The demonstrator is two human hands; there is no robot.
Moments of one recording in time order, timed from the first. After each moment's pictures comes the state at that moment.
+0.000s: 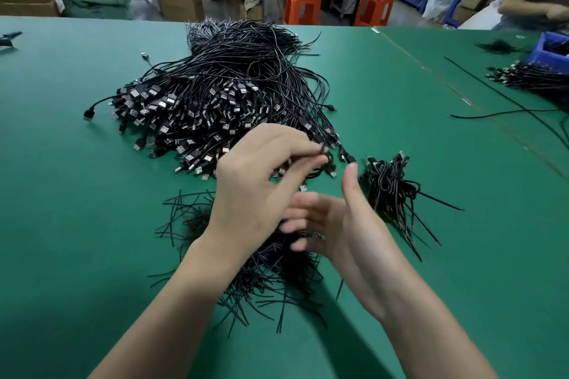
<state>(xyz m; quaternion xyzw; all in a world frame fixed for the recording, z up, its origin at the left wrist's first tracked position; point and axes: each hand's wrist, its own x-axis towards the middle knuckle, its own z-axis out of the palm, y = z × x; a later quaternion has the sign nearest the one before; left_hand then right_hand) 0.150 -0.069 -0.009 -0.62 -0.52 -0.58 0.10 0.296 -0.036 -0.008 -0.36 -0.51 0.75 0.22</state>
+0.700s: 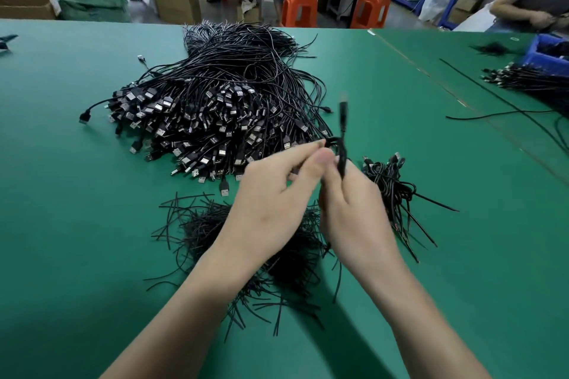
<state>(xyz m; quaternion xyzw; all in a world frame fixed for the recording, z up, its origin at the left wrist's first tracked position) 0.172 -0.070 -0.002 -0.54 -0.62 -0.54 -0.18 0.288 -0.019 -0.003 -0.41 -0.77 0.35 0.34</state>
